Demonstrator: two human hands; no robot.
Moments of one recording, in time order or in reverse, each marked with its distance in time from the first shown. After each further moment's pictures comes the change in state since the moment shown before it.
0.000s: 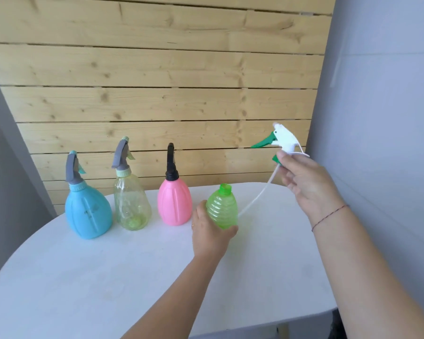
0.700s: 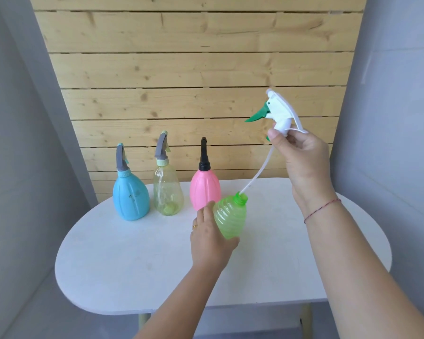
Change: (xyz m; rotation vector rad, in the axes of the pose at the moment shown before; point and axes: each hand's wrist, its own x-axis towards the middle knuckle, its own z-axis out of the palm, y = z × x) left_hand -0.048 -0.020 -0.072 0.281 0.043 0.118; right_hand -0.058 -0.015 0.070 -0.022 -0.050 -0.438
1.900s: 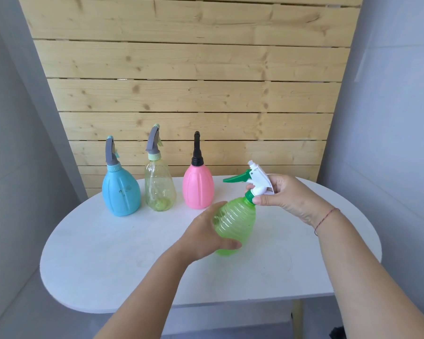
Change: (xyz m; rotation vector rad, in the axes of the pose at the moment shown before) left_hand 0.021 -0.009 -0.017 -0.275 -0.489 0.010; right_hand -0.006 0.065 -0.049 -0.258 -0.715 0.369
